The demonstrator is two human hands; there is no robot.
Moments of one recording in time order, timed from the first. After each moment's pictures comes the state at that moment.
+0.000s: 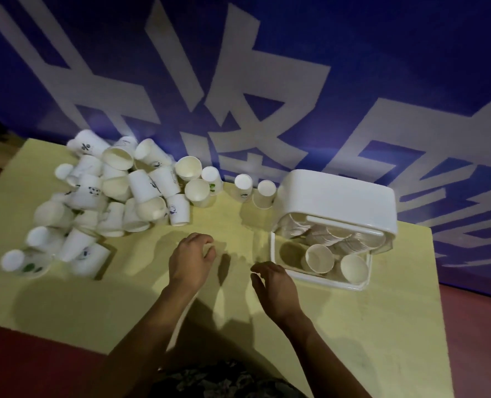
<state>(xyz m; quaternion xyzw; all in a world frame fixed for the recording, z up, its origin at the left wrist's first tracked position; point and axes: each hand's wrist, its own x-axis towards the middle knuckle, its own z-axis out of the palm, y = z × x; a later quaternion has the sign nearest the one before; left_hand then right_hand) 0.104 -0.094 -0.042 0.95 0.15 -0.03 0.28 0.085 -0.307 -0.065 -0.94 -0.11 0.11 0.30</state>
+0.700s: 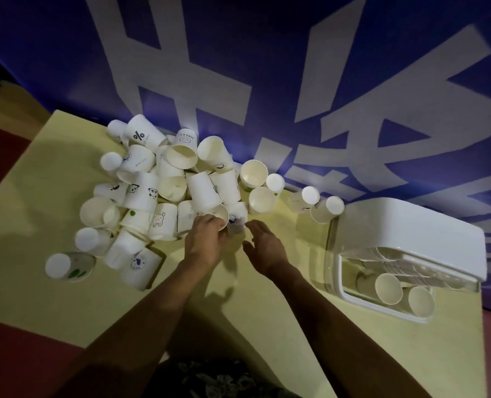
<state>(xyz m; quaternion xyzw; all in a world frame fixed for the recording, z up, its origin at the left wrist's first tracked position) 0.170 0.073 -0.092 0.95 0.12 -0.09 0.26 0.196 -0.090 -0.080 -0.93 -0.13 0.25 0.23</state>
